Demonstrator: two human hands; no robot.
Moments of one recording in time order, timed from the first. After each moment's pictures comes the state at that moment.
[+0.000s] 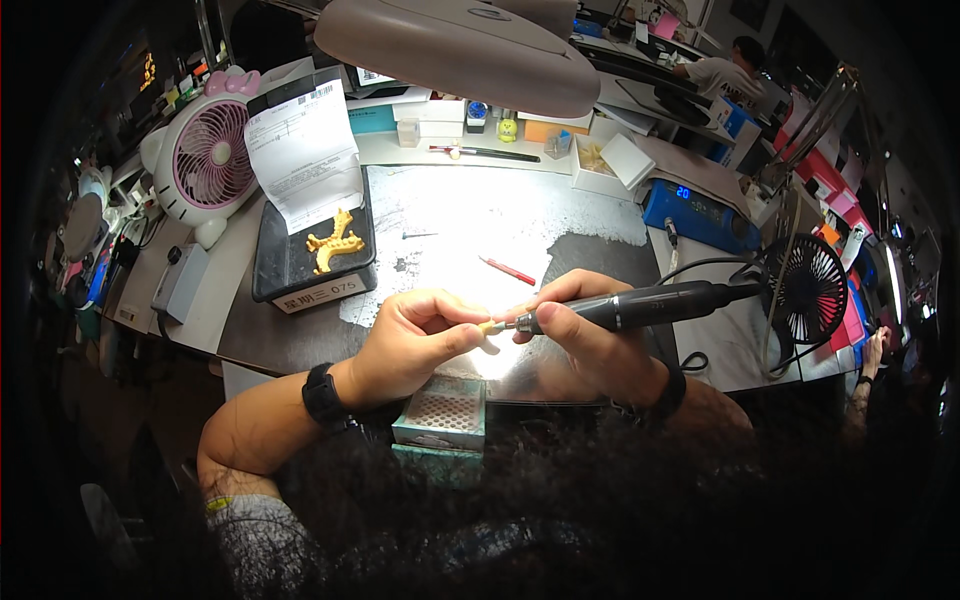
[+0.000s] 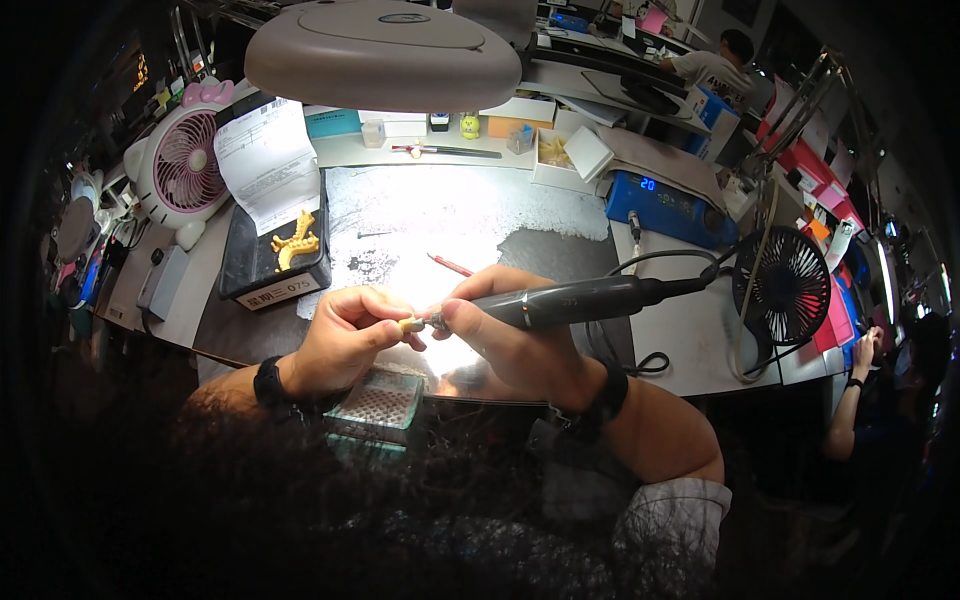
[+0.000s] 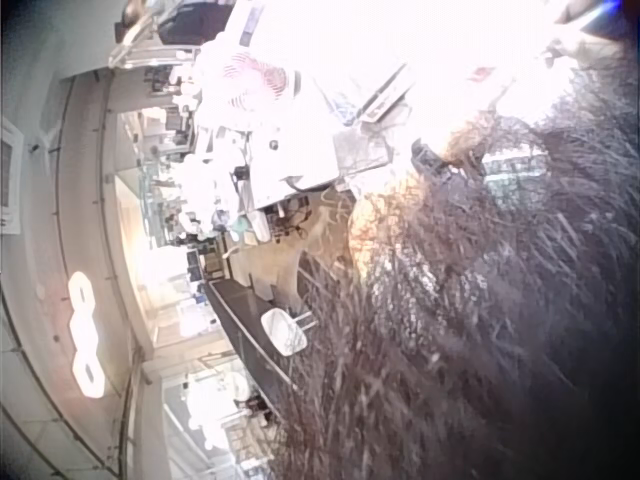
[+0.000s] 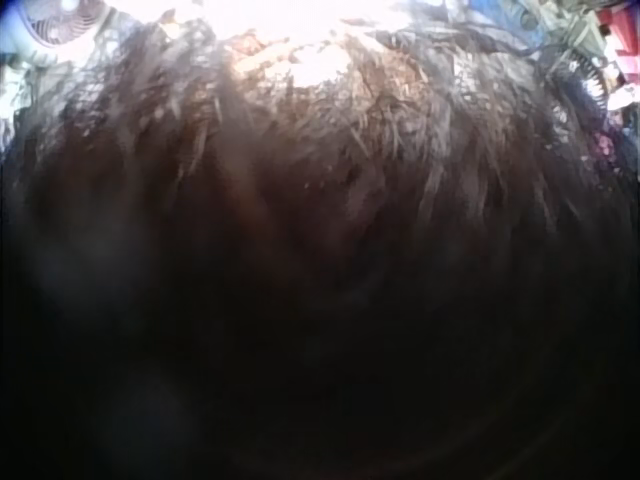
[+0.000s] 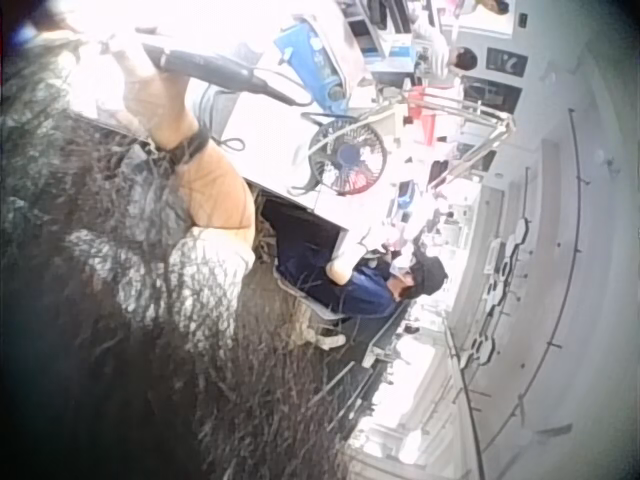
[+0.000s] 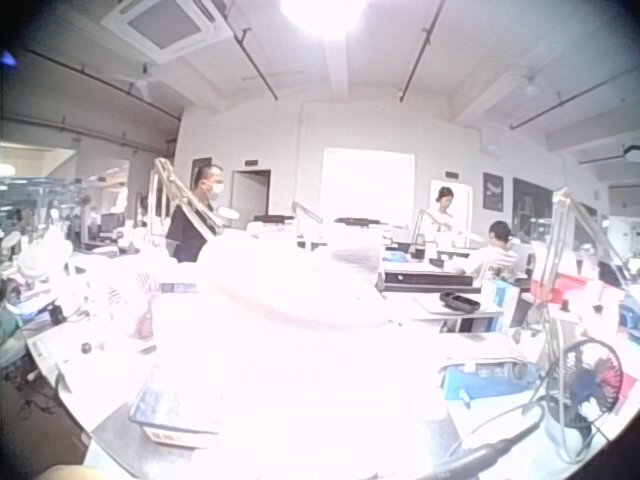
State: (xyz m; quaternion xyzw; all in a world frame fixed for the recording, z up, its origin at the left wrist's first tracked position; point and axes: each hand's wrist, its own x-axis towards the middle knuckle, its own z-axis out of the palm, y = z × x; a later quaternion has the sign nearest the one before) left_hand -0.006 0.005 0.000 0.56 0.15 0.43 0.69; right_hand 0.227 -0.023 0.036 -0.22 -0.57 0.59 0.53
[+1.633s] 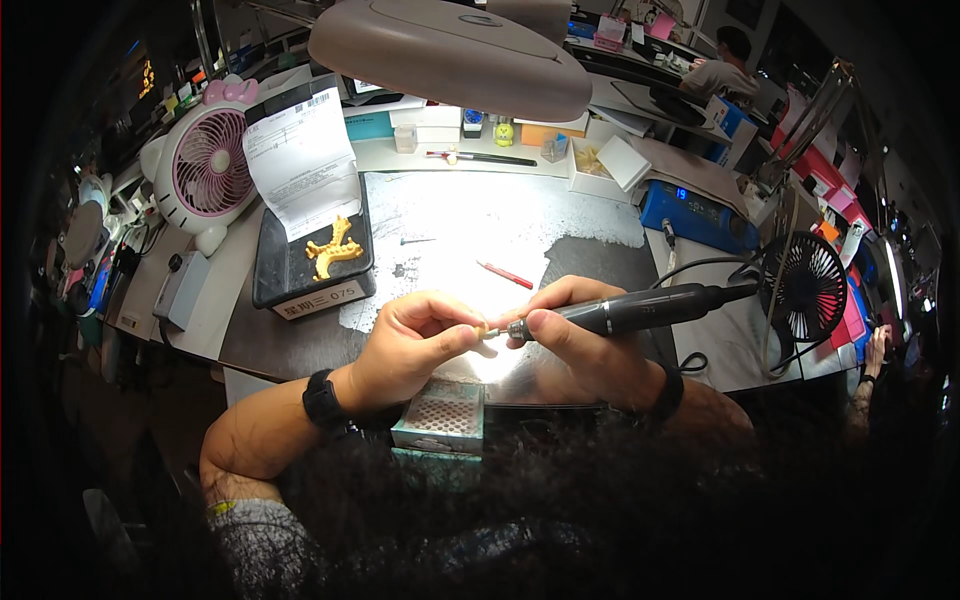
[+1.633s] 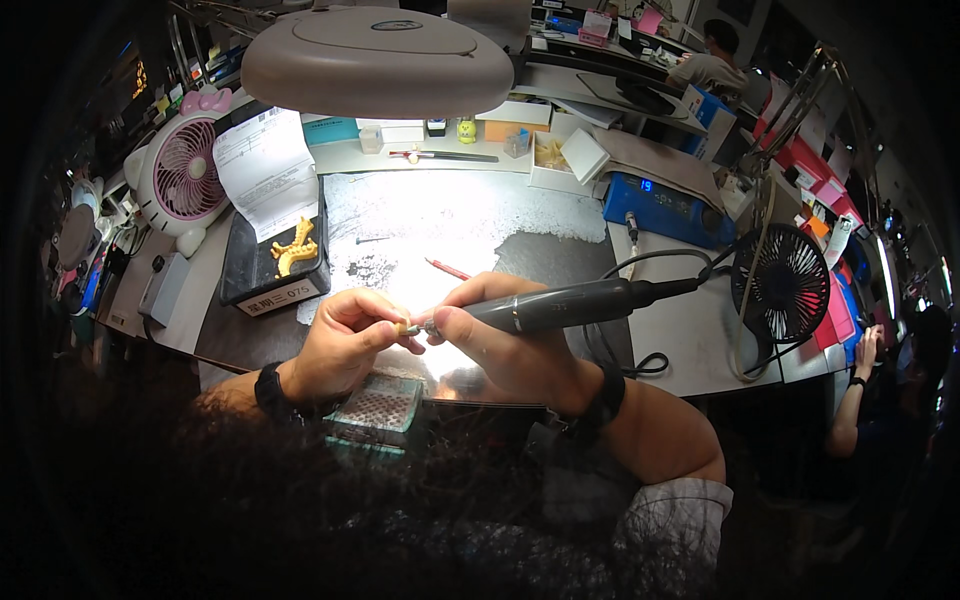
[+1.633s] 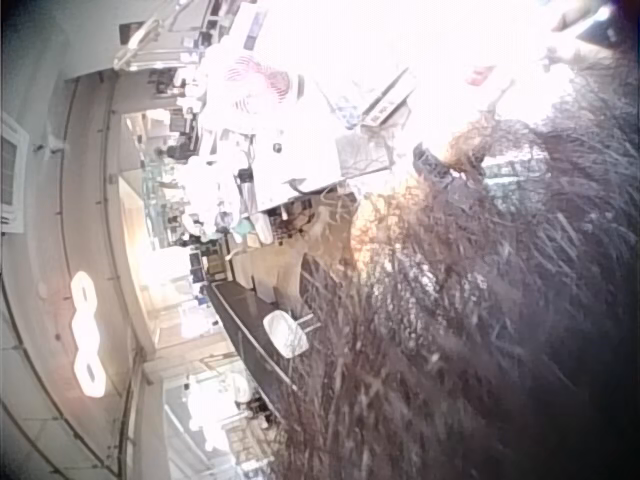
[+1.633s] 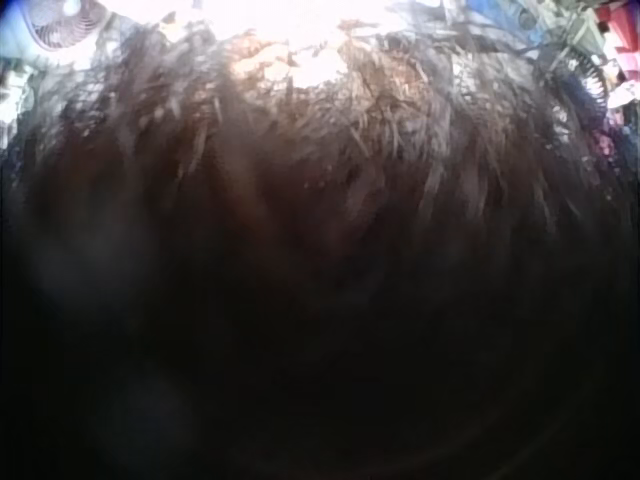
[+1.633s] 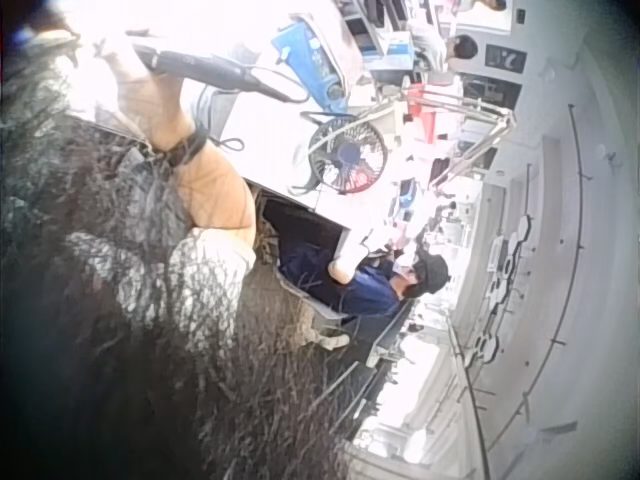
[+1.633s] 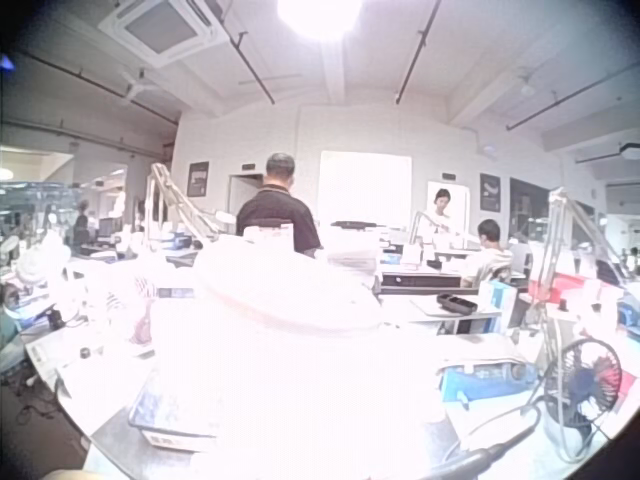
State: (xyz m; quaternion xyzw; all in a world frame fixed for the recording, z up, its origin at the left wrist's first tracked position) left_hand -0.005 0.004 -0.002 0.54 0.16 0.45 0.69; right_hand 0.227 -0.021 0.031 -0.24 -0.62 0.53 0.52
